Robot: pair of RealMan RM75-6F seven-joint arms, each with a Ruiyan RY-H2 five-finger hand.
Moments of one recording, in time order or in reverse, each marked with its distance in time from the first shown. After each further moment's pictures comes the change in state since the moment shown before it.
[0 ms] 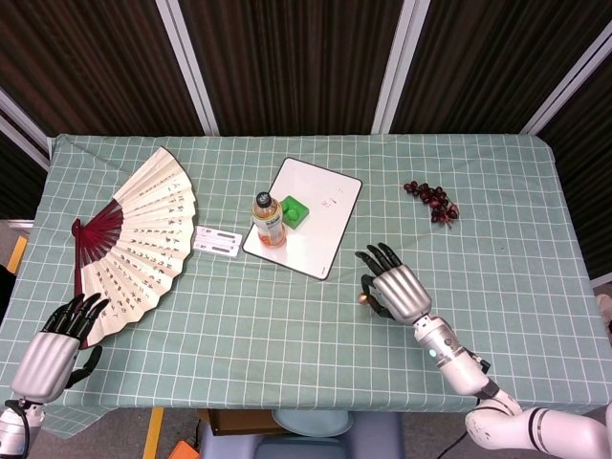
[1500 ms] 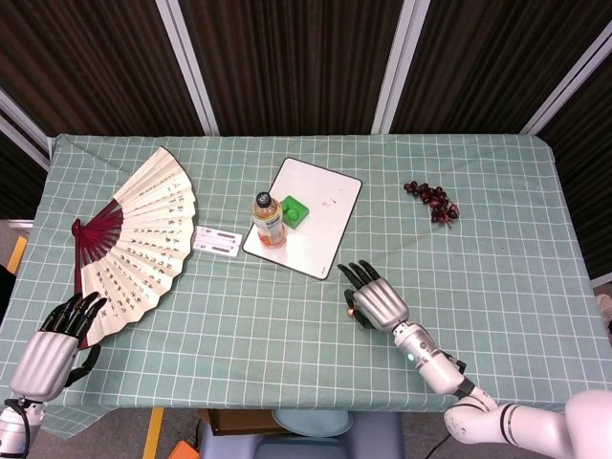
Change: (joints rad) left arm 0.000 -0.008 -0.006 0.011 -0.019 -0.010 0.005; right arm 0.026 -0.151 -0.019 0.172 0.005 -0.109 -0.029
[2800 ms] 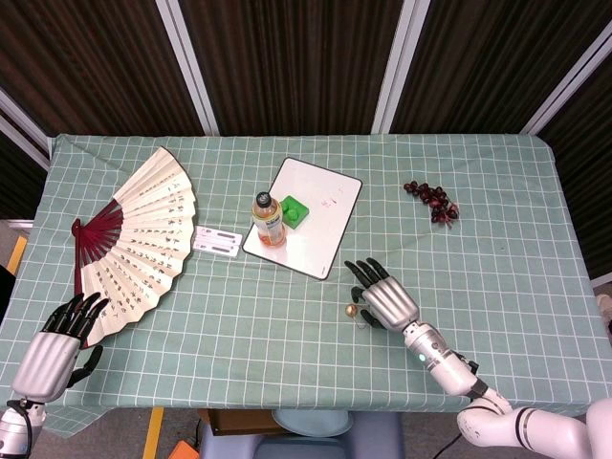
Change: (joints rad) left arm 0.002 -0.009 -0.001 0.000 0.005 0.003 0.015; right arm -0.045 0.059 0.025 -0.034 -0.078 -0.003 0.042
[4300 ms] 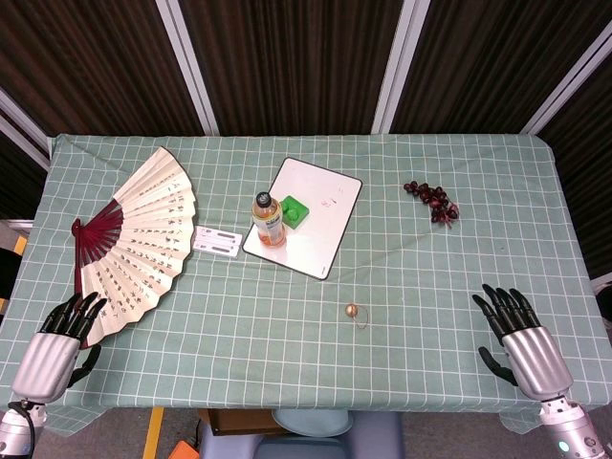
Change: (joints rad) left arm 0.011 -0.018 -0.005 0.008 -0.002 0.018 0.060; right arm -0.482 0.433 -0.154 -0.243 -0.215 0.550 0.137
